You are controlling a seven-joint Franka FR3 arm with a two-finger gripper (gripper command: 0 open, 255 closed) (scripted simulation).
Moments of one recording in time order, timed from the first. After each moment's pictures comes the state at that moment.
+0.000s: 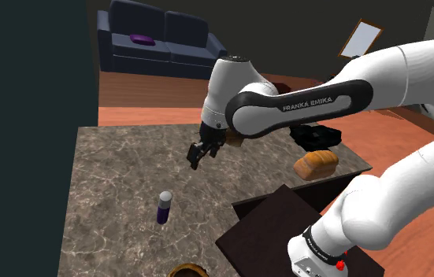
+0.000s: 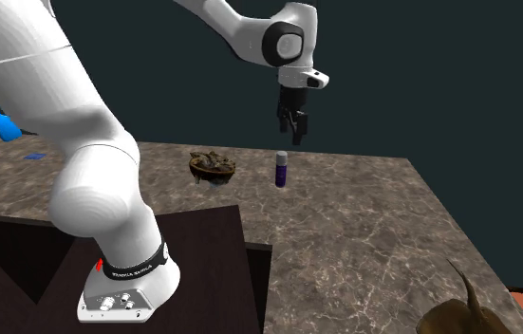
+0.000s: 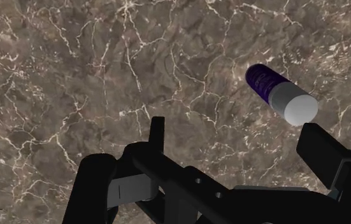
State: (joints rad) arm 0.17 -0.16 0.34 -2.31 0.09 2.15 0.32
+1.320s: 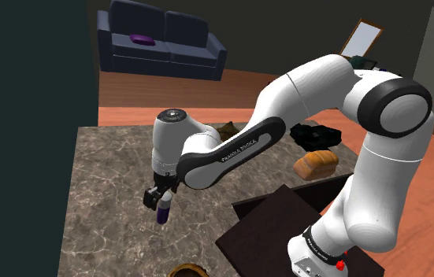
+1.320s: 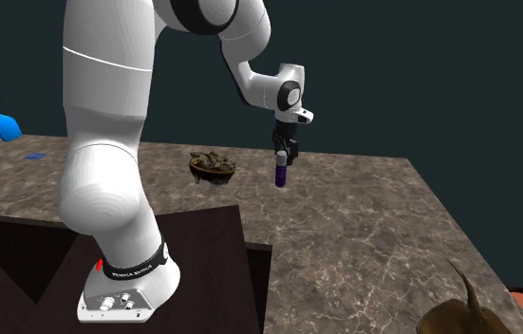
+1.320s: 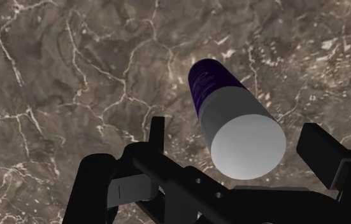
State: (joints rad) arm 0.30 0.35 0.40 -2.10 -0.17 2.38 0.57
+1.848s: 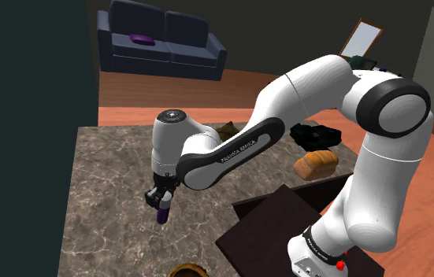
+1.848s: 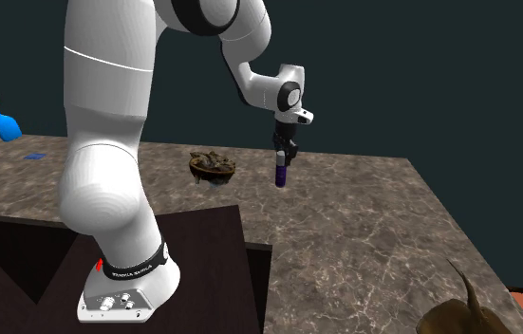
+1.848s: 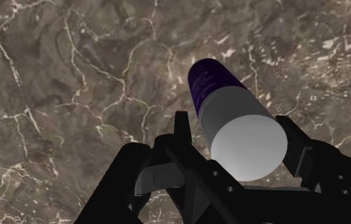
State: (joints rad) arm 0.30 0.36 0.39 -2.10 -0.17 2.38 0.57
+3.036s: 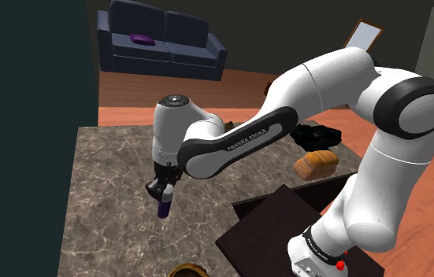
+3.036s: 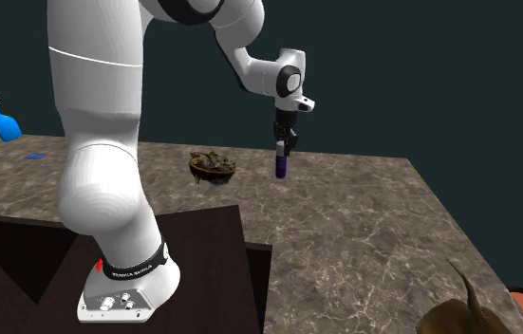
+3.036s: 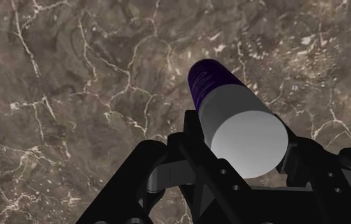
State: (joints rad) arm 0.28 0.28 0.42 -2.08 -0.13 2.30 0.54
